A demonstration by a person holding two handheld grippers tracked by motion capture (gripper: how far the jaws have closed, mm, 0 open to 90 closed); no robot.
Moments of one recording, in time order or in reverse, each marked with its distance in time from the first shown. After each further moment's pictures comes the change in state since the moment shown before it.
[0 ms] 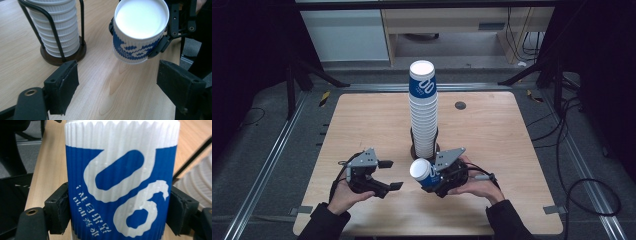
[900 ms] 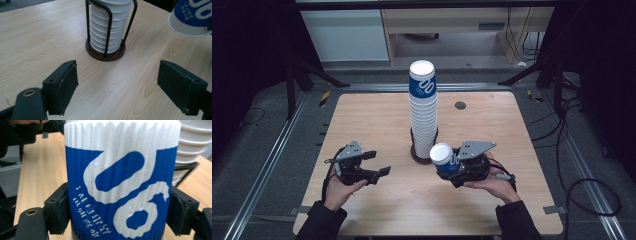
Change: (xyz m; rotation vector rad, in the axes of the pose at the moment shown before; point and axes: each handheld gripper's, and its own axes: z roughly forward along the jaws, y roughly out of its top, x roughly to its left) left arm 0.030 -0.014 -0.018 -0.066 0.218 -0.135; right arm -0.007 -0.009 -0.057 -0.118 -0.190 0.119
